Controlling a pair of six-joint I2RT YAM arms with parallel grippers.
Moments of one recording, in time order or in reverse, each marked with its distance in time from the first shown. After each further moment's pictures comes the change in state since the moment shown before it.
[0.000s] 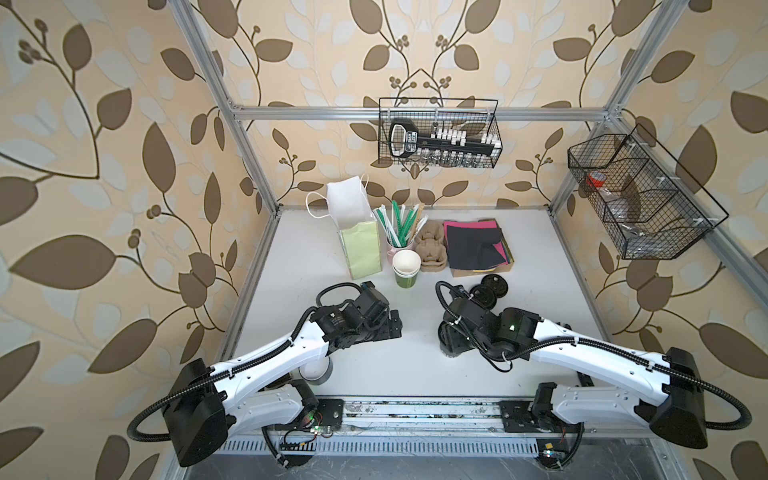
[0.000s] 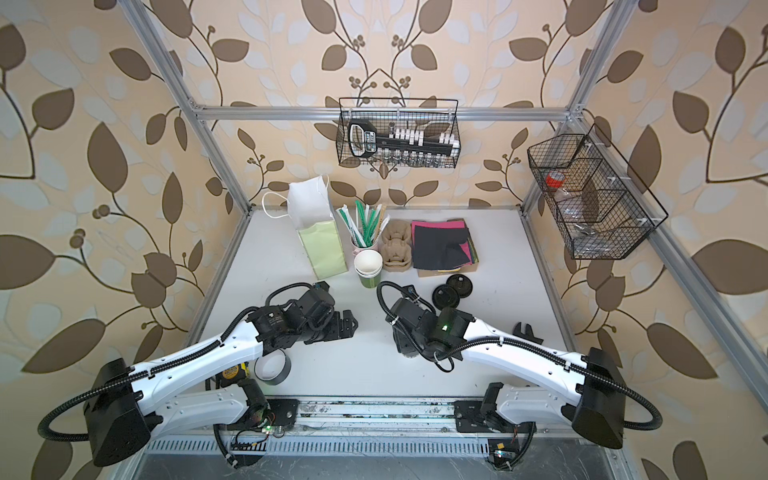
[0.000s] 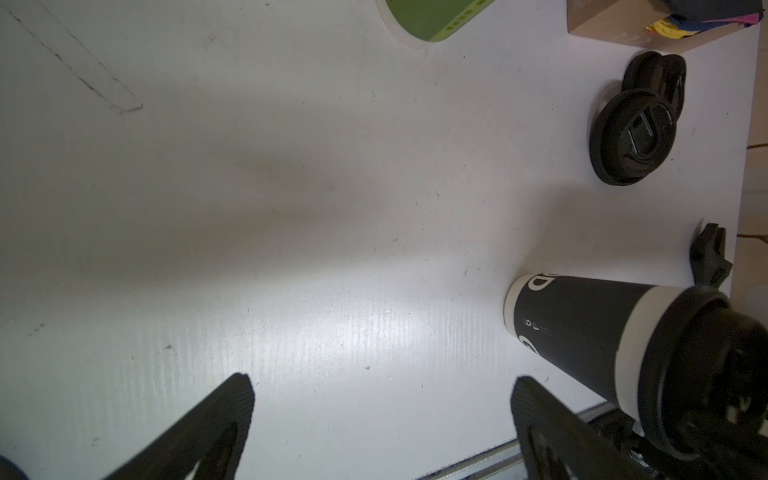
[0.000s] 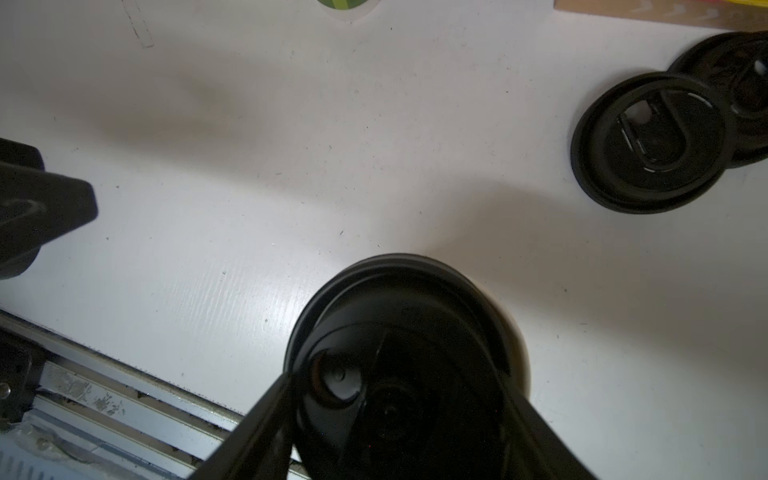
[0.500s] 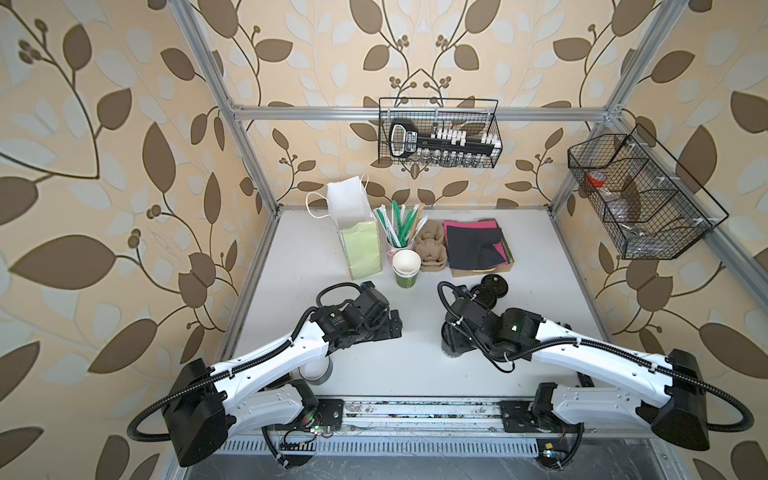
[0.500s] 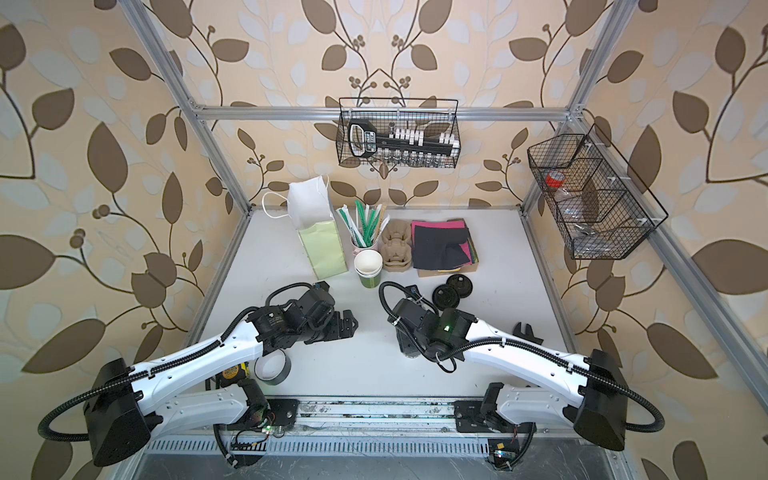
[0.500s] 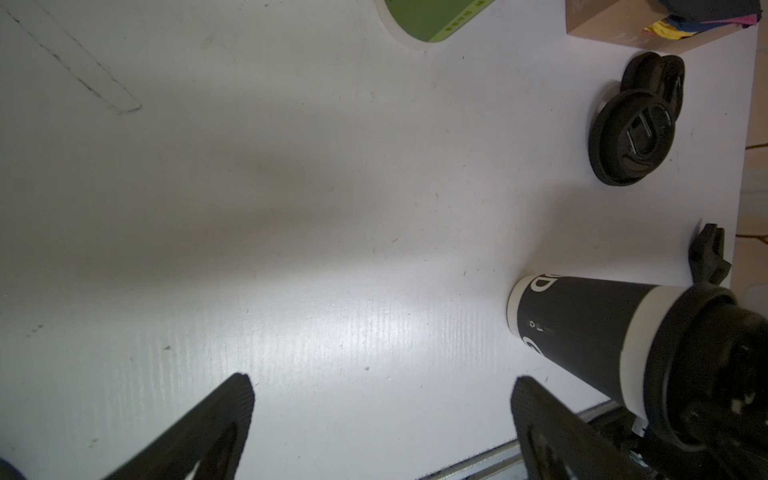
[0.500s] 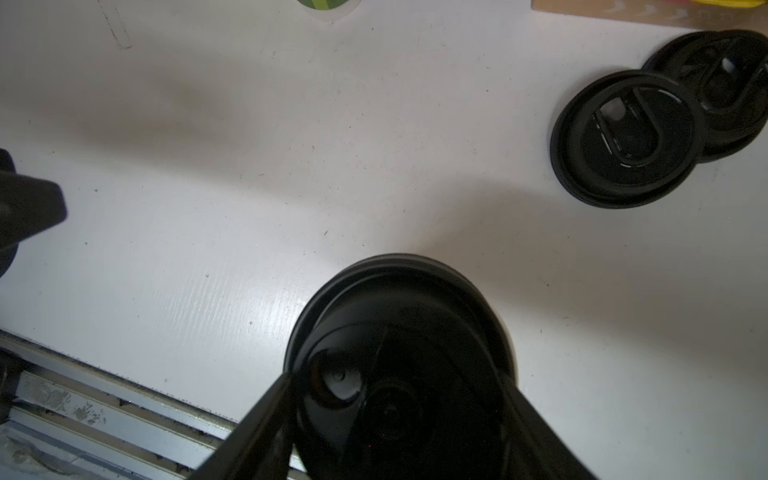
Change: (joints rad) left arm 0.000 0.000 -0.002 0.003 0.000 0.000; right arm -0.006 -0.013 -0.017 0.006 0.013 0.009
